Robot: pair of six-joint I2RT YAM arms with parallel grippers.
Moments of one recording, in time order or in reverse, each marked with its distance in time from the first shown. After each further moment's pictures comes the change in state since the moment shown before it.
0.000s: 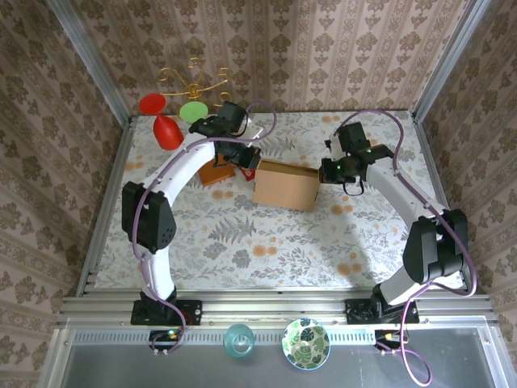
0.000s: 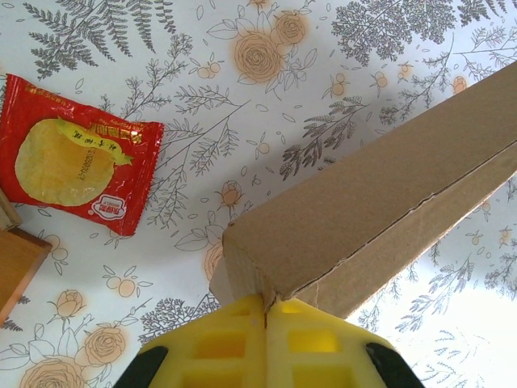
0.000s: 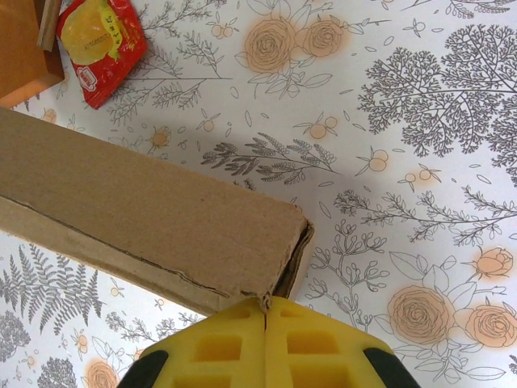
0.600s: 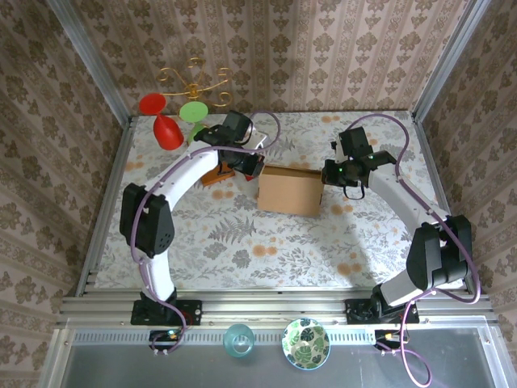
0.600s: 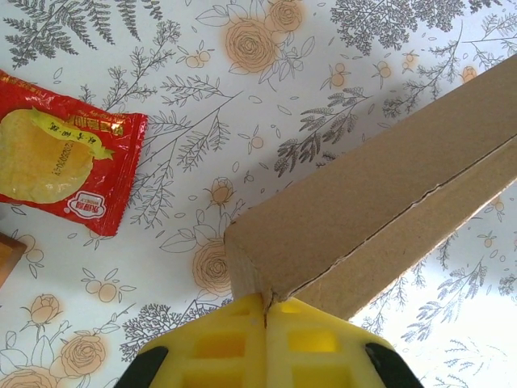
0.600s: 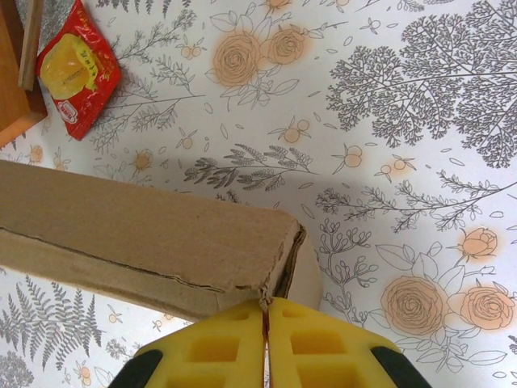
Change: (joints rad) left arm -0.038 -0.043 -0.124 0.106 -0.035 -0.028; right arm 0.000 -0.045 -0.066 0.060 0.055 0.111
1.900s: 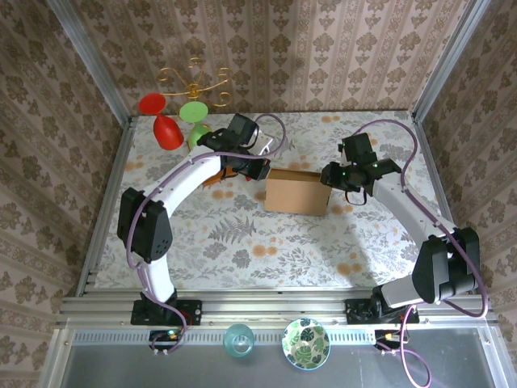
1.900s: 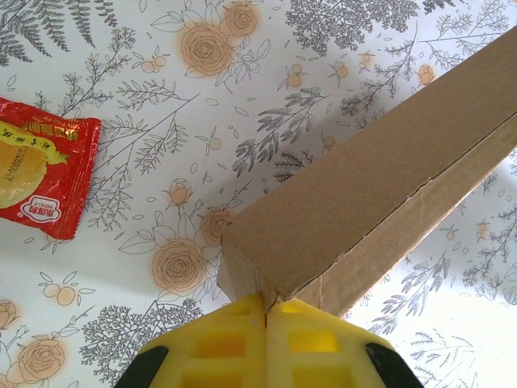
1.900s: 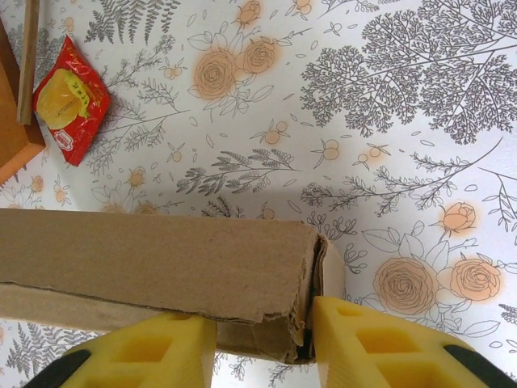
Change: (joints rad) left arm -0.051 -0.043 -0.035 0.023 0.001 -0.032; right arm 0.005 -0.088 -0.082 0.037 0.060 0.108
